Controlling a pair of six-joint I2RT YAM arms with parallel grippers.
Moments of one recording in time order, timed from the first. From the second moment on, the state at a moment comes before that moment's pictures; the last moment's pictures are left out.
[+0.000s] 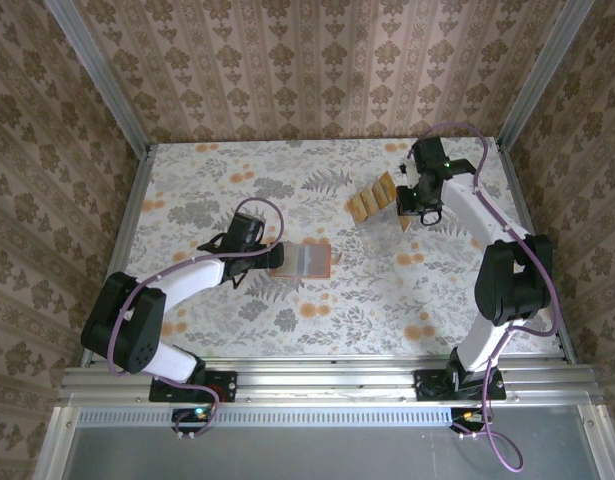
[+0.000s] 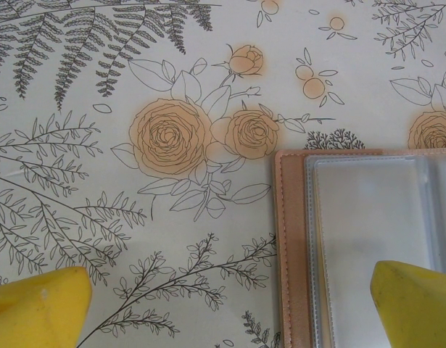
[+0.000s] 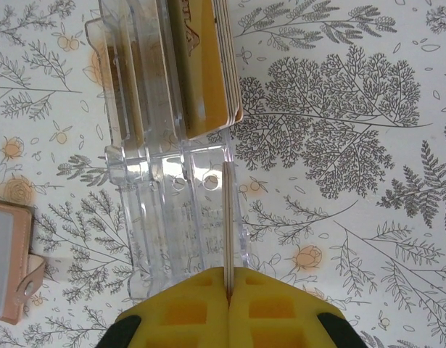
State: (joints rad) left arm -0.52 1.47 0.74 -0.21 -0.10 -0.38; right arm 0.13 1.74 1.48 -0.89 -0.08 0.10
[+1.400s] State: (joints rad) left arm -0.51 1.47 0.83 -0.28 -0.03 -0.46; right arm 0.36 2.08 1.84 -0.93 -0.03 0.22
